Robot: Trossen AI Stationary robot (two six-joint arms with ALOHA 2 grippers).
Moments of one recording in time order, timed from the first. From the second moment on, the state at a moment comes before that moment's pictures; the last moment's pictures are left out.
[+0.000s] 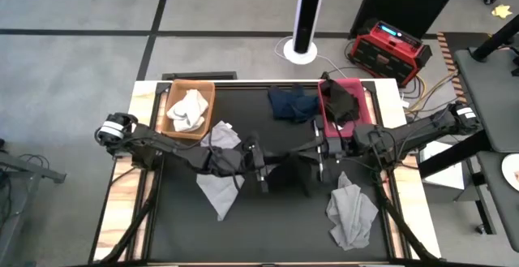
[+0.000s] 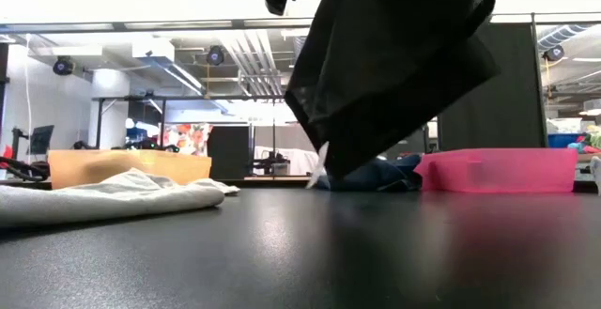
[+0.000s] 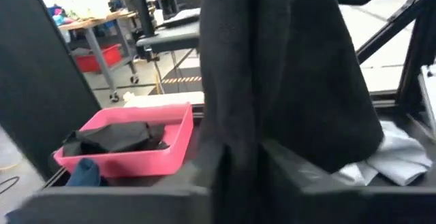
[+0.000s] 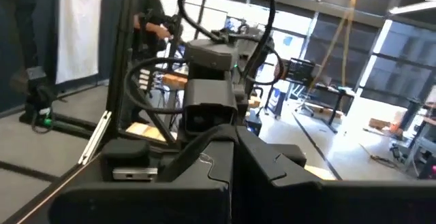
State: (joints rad) left arm -0.25 1.66 1.03 0.50 -0.42 0.09; right arm 0.21 1.12 0.73 0.51 0.10 -0.25
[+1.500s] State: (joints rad) left arm -0.36 1.53 1.00 0.22 -0.83 -0.29; right arm 0.29 0.99 0.73 -0.01 0.42 0.03
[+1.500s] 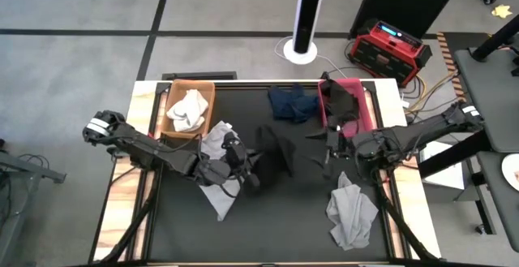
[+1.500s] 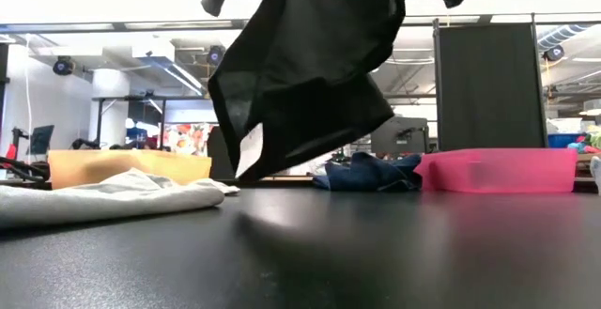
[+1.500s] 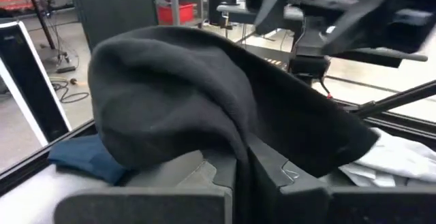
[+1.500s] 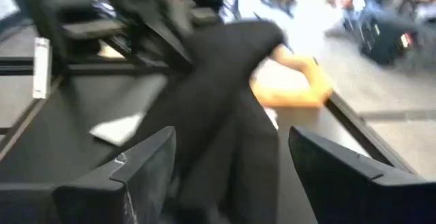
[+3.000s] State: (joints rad) left arm -0.34 1.51 1.00 0.27 -0.72 -0.15; right arm 0.22 1.43 0.91 0.07 0.36 -0.27
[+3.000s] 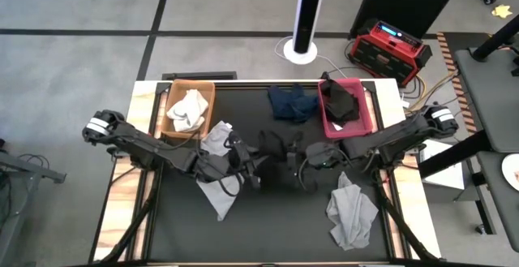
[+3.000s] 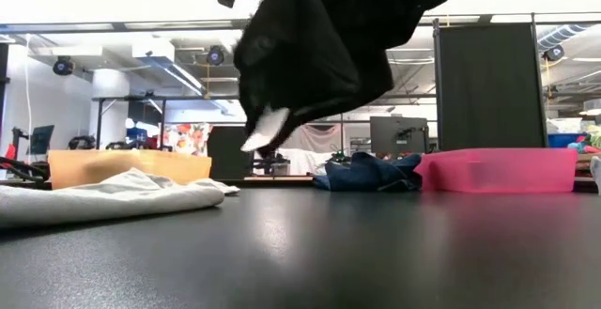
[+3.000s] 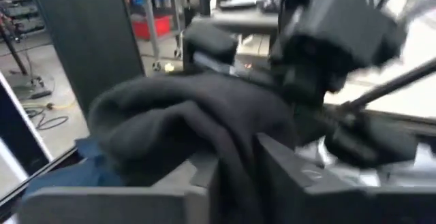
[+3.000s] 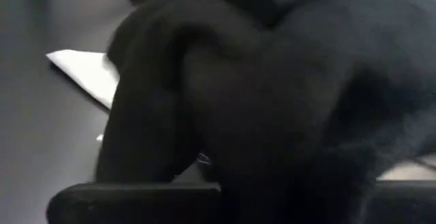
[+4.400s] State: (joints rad) left arm -0.34 1.39 1.00 -0.02 -0.94 -0.19; right arm -0.31 1.08 0.91 -0.99 0.86 0.46
